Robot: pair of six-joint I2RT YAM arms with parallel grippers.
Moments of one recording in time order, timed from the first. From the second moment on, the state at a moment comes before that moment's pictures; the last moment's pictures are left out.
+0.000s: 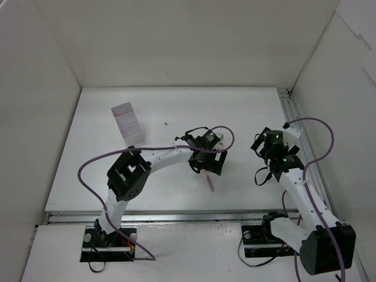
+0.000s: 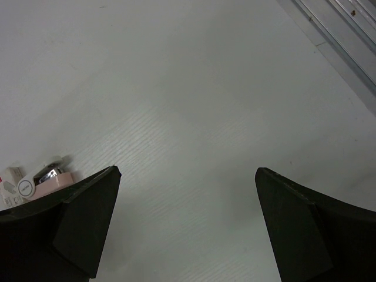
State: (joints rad) left arm -0.90 2.04 1.59 -0.59 0.13 -0.52; right arm 0.14 1.01 0.72 -0.45 0.47 0.63
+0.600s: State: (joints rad) left arm -0.95 2.14 1.68 -0.74 -0.02 -0.60; right arm 0.14 1.01 0.71 -0.47 0.44 0.63
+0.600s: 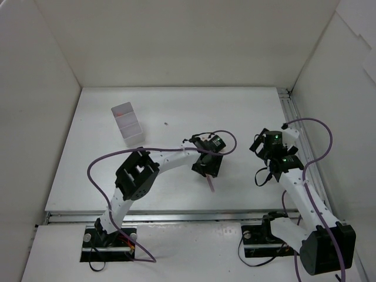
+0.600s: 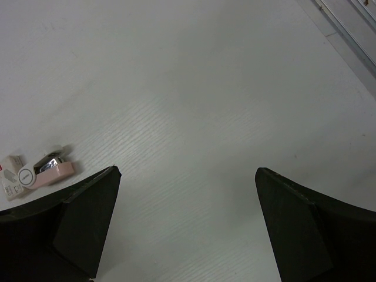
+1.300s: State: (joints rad) left arm -0.92 1.96 1.43 -0.71 -0.10 -0.62; right arm 0.18 1.13 0.72 -0.46 0.38 0.61
